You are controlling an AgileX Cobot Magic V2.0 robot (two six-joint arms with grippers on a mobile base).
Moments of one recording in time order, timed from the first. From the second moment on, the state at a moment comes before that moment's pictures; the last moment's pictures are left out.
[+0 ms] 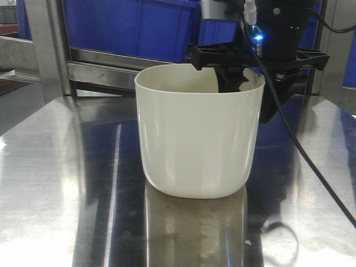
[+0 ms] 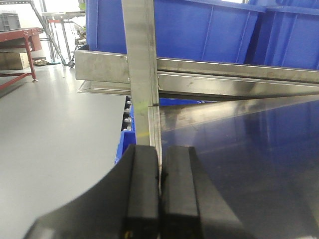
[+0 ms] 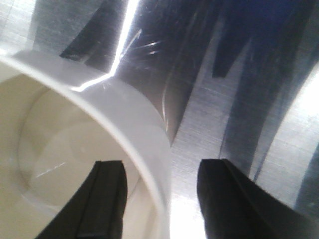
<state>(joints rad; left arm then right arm) -0.16 -0.01 0.01 -0.07 0.09 0.10 0.51 1.71 -1.33 0.05 0.92 0.22</state>
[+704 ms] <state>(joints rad) -0.16 -0.01 0.01 -0.07 0.09 0.10 0.51 1.74 -1.33 0.05 0.93 0.22</state>
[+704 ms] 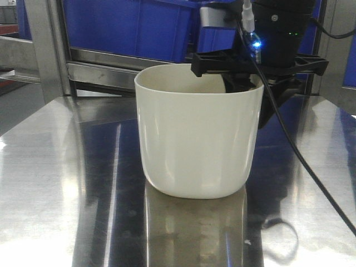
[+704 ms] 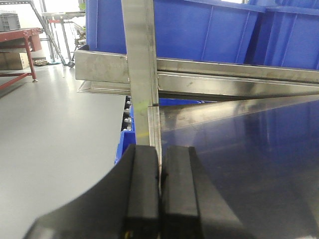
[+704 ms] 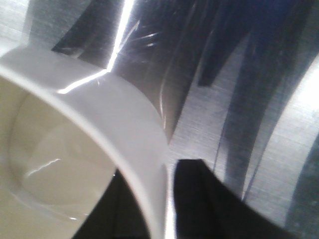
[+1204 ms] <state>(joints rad) -0.16 -0.01 0.01 -0.07 0.09 0.10 0.51 1.49 -1.33 0.00 0.76 0.22</state>
